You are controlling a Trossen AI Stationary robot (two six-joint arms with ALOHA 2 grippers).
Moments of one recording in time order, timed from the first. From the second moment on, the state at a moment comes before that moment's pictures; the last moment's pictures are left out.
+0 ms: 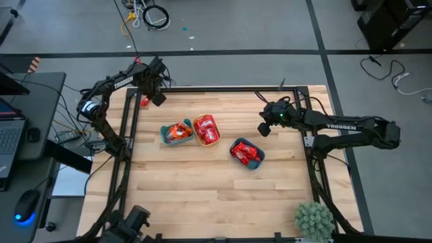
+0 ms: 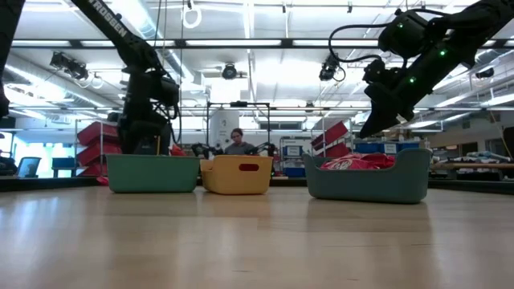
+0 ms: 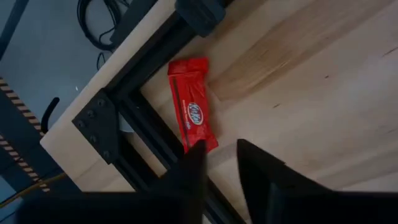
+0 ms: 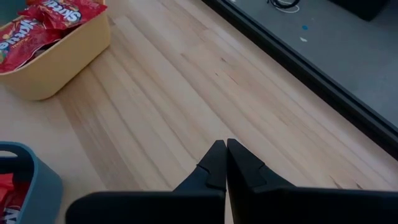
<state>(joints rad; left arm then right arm) 1.07 1.66 1.20 -1.01 -0.29 0.17 -0.42 1.03 0.50 -0.17 0.23 0.13</state>
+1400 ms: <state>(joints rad) 1.07 1.92 1.22 -0.90 -0.39 0.28 -0.42 1.03 0.50 -0.17 0.21 0.13</state>
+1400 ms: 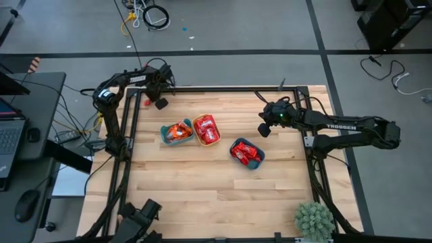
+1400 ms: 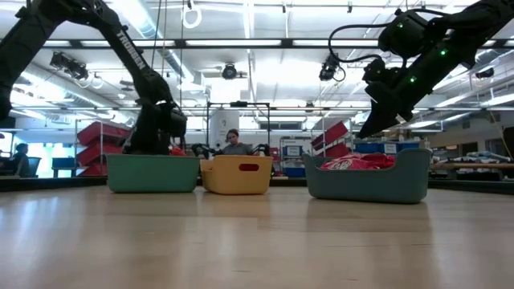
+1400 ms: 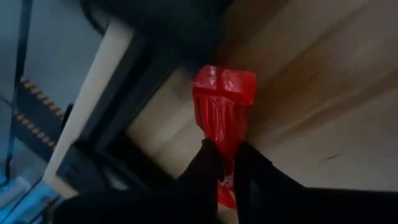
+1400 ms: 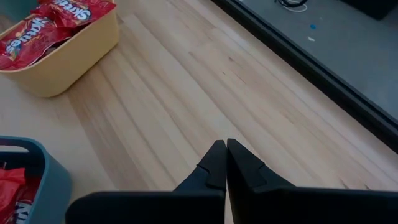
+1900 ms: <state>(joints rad) 0.79 1.74 1.43 -0.88 -0.22 0.39 -0.39 1.03 0.50 -0.27 0.22 0.17</state>
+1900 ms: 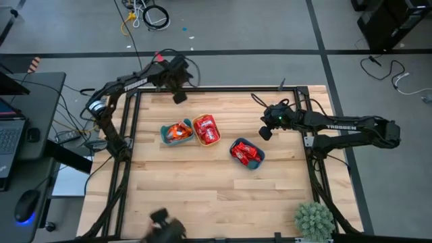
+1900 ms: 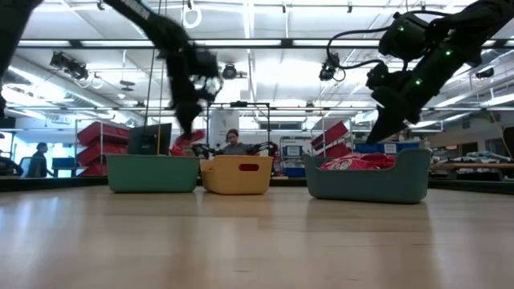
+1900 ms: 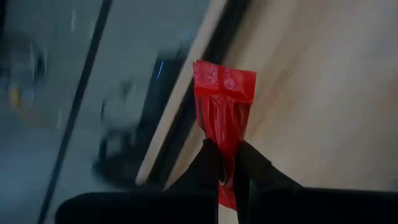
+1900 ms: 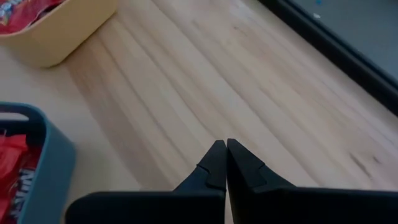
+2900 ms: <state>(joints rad) 0.12 1.86 1.43 -0.21 0.26 0.63 -0.40 1.03 0.50 -0.25 0.25 0.18</state>
